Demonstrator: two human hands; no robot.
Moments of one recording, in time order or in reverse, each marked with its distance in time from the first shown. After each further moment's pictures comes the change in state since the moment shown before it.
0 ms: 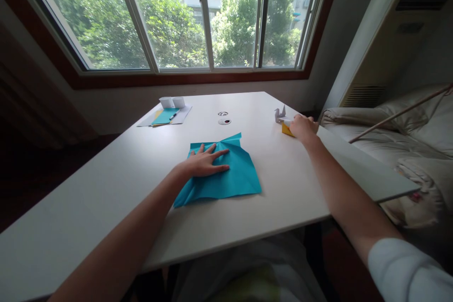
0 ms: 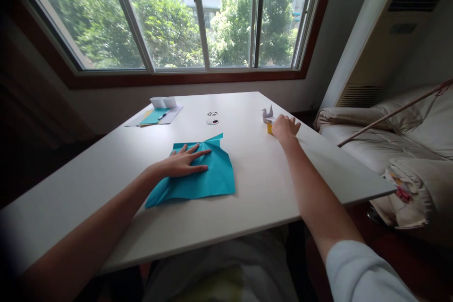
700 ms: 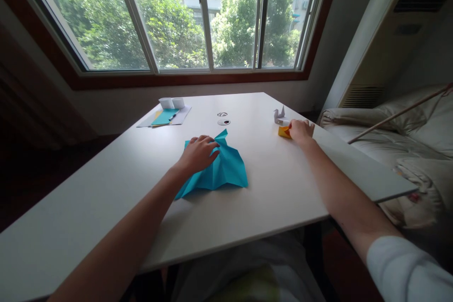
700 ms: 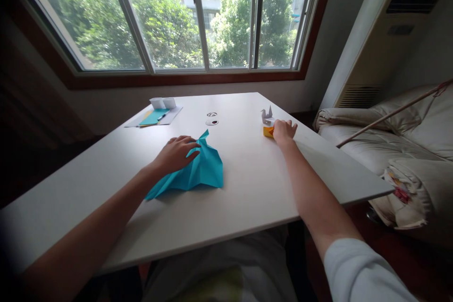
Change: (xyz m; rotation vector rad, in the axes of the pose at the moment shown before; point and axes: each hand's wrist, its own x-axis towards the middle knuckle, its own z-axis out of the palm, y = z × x) left_hand -0.002 0.007 -0.009 0.261 0.476 0.125; right_hand 0.007 0.012 0.024 -0.057 -0.066 -0.075
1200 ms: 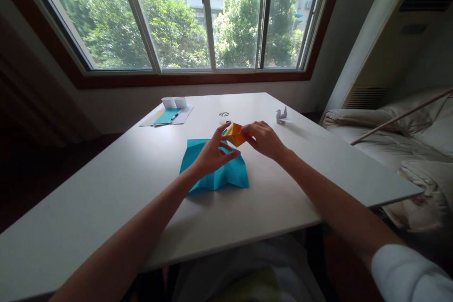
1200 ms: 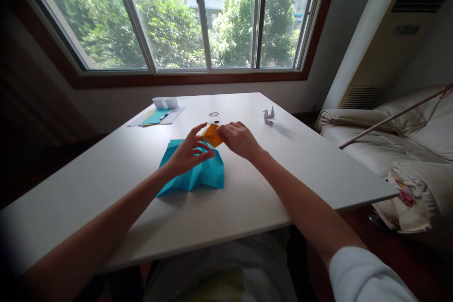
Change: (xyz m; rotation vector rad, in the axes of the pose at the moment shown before) left_hand 0.004 0.039 -0.011 -0.937 0.214 -0.062; right_hand -0.090 -0.102 -0.054 0.517 0.219 -1.021
